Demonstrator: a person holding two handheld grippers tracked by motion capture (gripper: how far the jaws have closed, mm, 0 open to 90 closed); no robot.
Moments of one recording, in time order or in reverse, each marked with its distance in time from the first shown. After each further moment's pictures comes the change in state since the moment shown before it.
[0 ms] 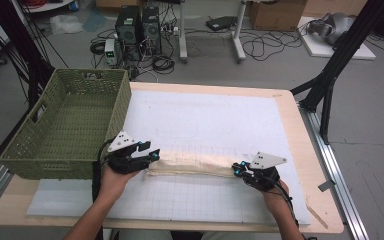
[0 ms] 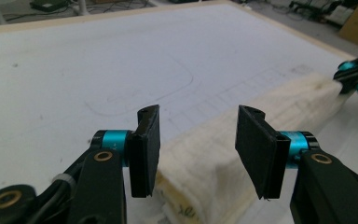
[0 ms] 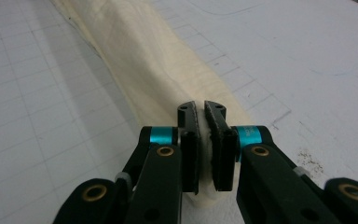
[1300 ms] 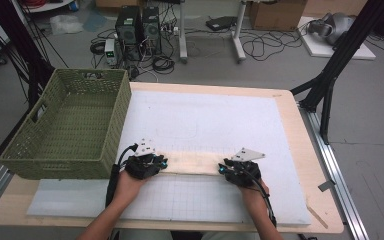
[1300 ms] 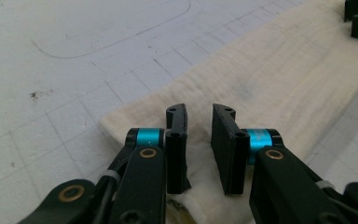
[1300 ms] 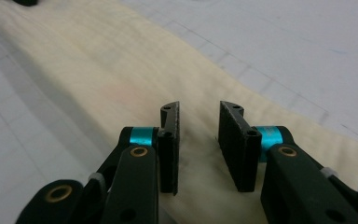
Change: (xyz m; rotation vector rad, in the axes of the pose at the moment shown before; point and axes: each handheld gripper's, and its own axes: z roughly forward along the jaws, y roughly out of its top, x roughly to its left) left arm -0.009 -0.034 0.042 0.220 0.050 0.070; right arm 0.021 0.017 0.041 0.078 -0.121 0.182
